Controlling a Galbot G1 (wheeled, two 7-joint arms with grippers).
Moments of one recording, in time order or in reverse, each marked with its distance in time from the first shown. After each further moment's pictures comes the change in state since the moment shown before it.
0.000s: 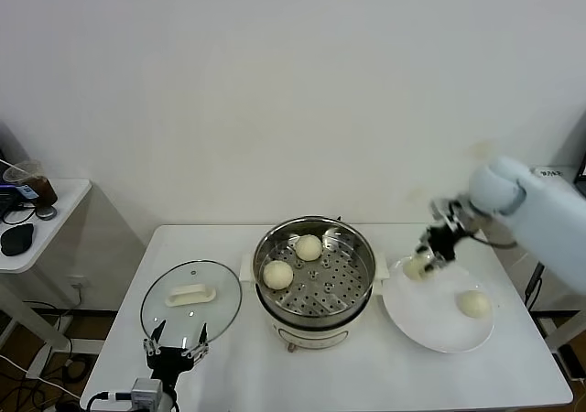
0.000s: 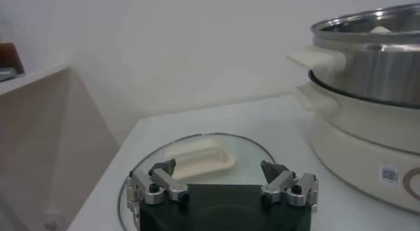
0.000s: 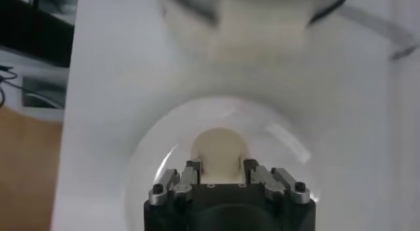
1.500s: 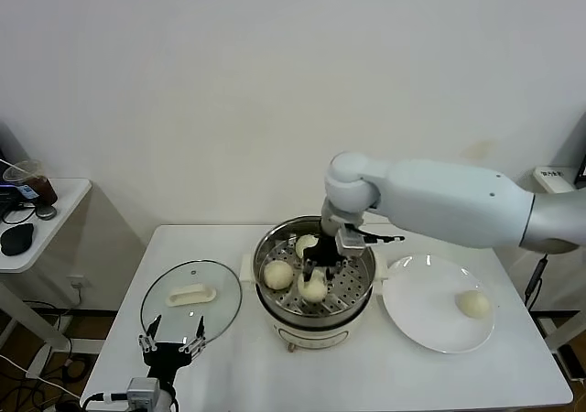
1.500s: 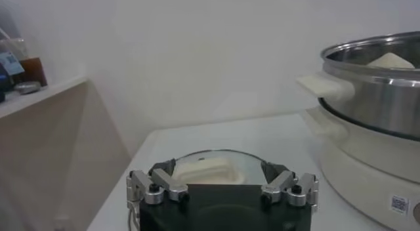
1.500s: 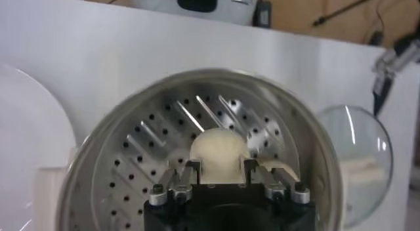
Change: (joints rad) left arm 0.007 -0.027 0.002 -0.041 -0.006 -0.004 -0.024; right arm 0.276 0.401 -0.501 0.104 -0.143 0.980 0.262
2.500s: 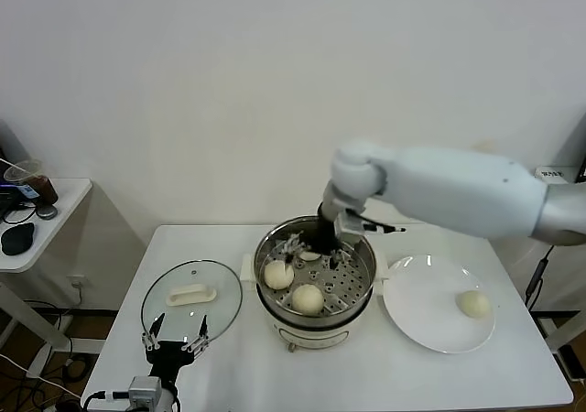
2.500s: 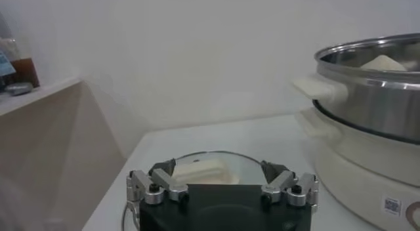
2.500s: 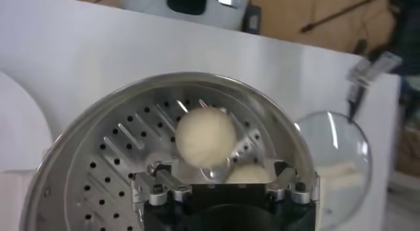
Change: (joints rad) left arm -0.001 0.010 0.010 -0.009 -0.004 0.002 0.011; right arm 0.074 -0.081 0.038 -0.008 0.213 -0.152 0.036
